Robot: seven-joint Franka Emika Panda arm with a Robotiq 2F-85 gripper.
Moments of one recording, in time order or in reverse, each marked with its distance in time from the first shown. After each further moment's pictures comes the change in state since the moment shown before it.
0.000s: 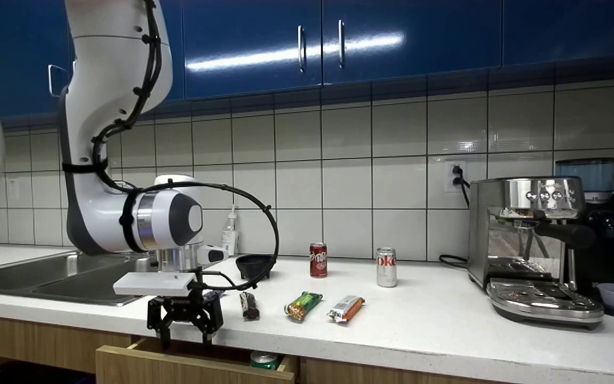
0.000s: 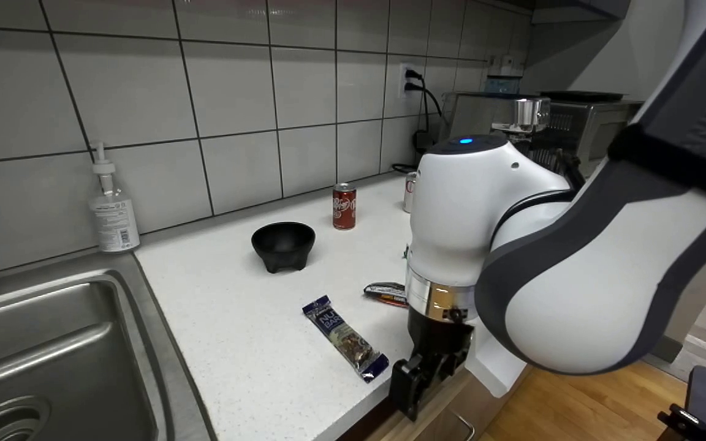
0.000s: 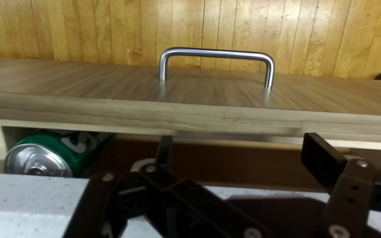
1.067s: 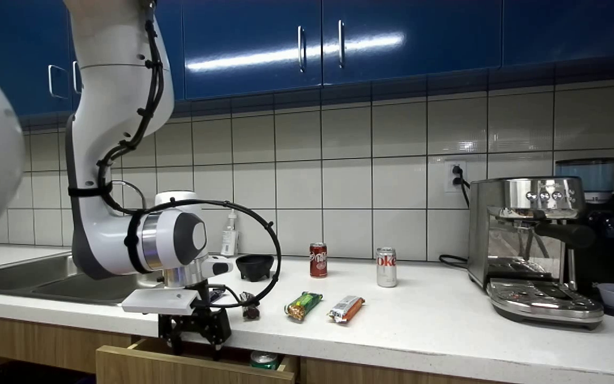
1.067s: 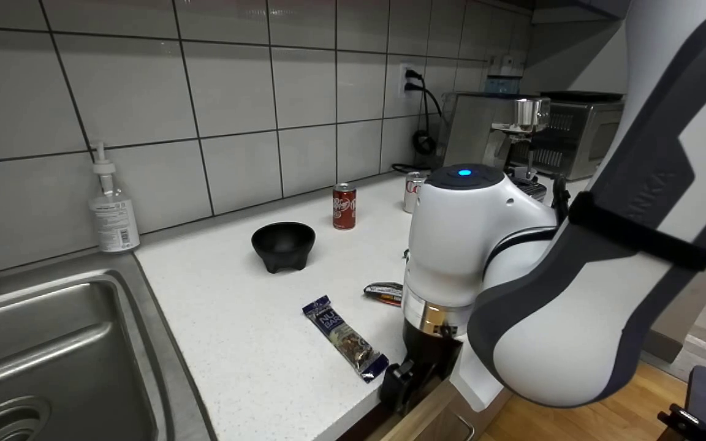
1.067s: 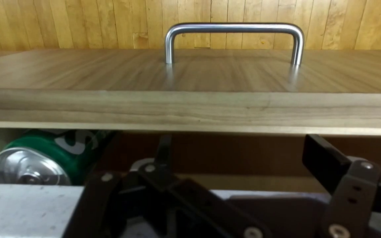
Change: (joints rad) arm 0.132 0.104 -0.143 0.028 -0.002 0.132 0.070
